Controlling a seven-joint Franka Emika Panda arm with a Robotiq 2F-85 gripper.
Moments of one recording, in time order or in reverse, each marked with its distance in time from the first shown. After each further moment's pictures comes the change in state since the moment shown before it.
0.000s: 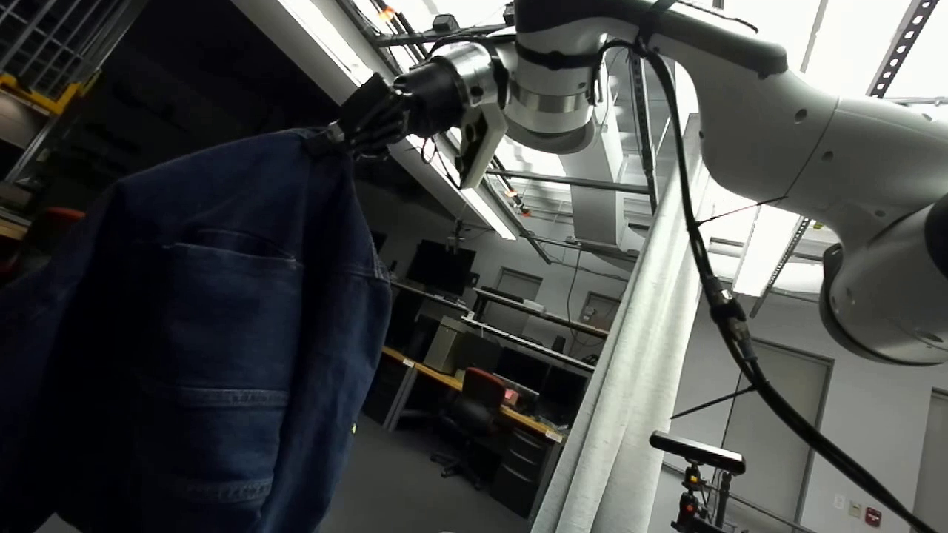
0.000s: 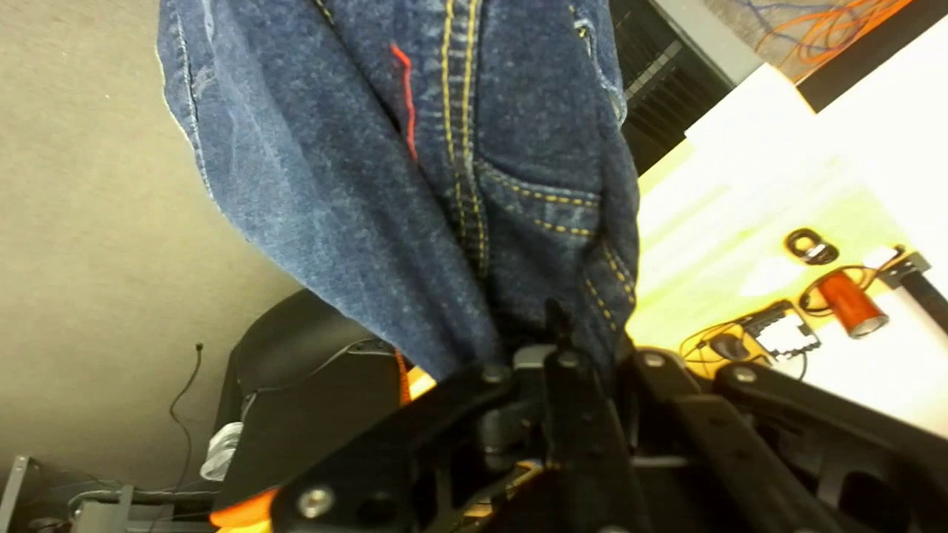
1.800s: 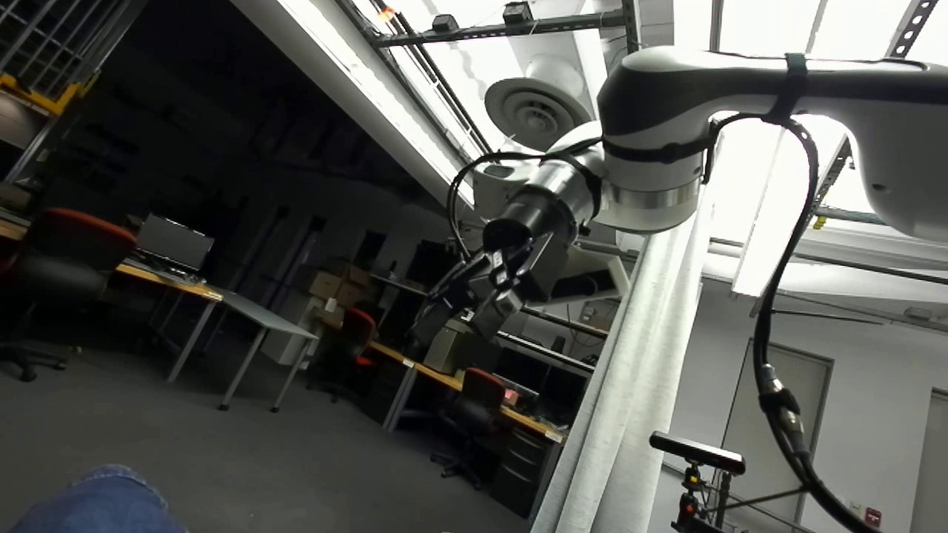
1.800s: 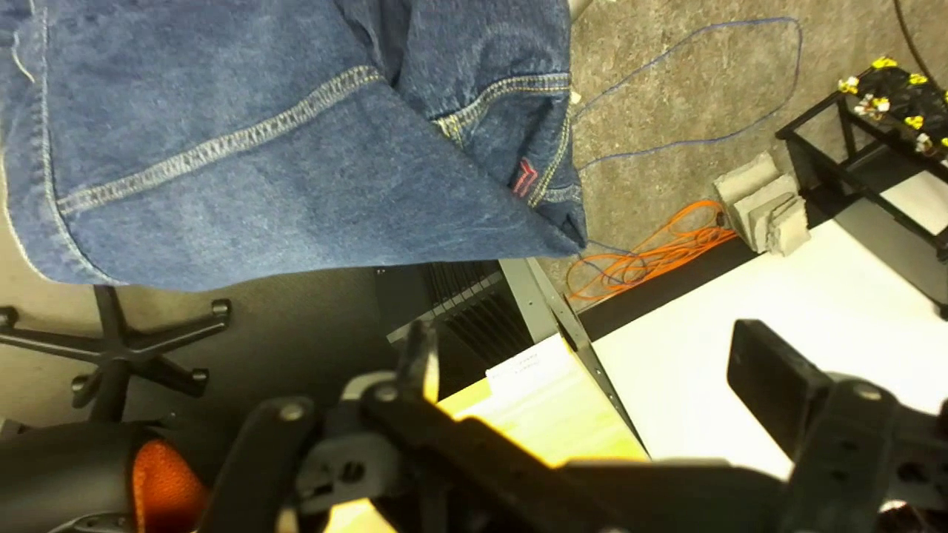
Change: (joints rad) arm 0.110 -0.501 -0.252 -0.819 0.135 -0.057 -0.569
